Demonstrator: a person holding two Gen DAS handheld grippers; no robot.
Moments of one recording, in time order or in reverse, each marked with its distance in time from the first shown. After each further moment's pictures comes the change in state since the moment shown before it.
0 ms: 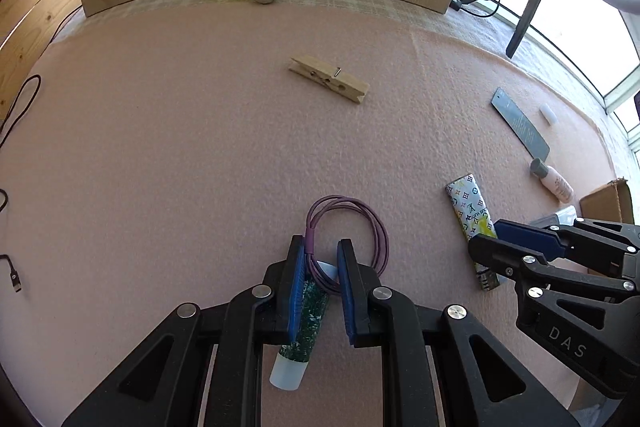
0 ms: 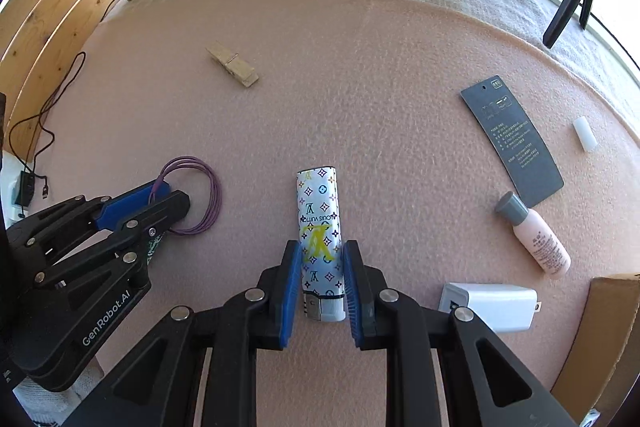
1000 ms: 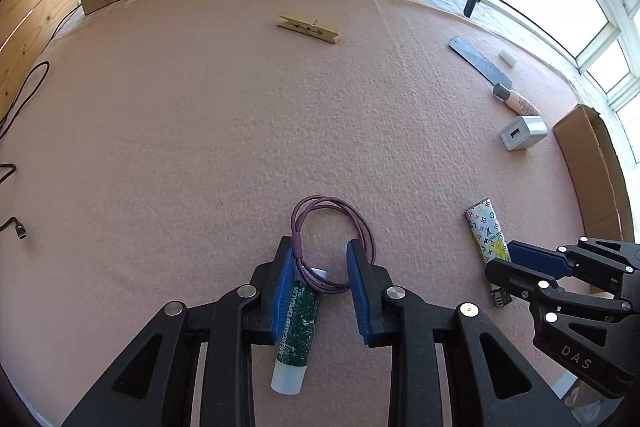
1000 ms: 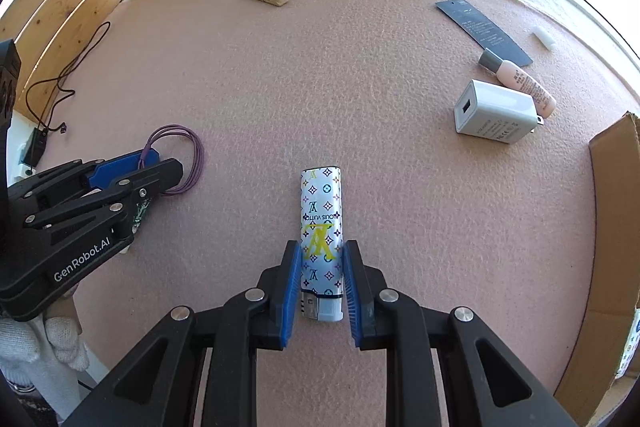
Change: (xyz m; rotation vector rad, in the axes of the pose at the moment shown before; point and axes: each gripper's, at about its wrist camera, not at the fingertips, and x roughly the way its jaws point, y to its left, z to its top) left arm -0.034 0.016 -0.063 0.121 0.006 -0.049; right arm -0.018 0.015 -0.100 0.082 -0.037 0.020
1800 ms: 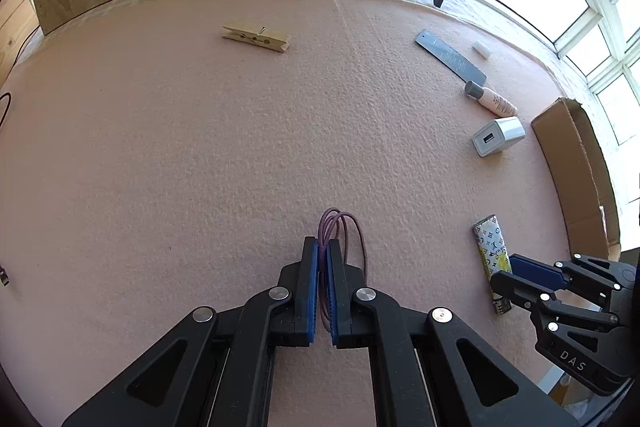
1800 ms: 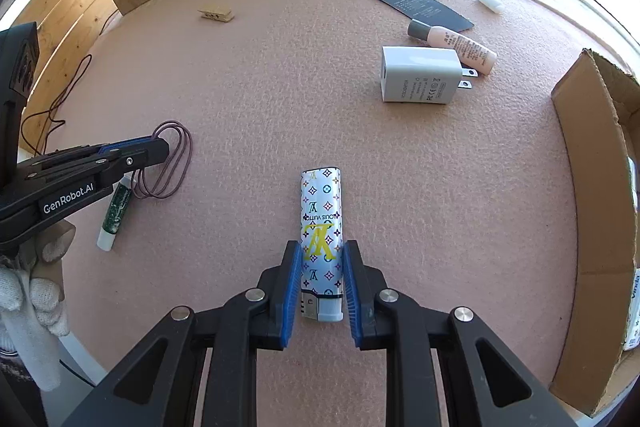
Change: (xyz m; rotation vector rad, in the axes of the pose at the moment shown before) left arm 0.007 -0.024 0.028 0.057 0.036 -0.087; right arm -0.012 -0.040 -0.021 0.106 -0.044 0.003
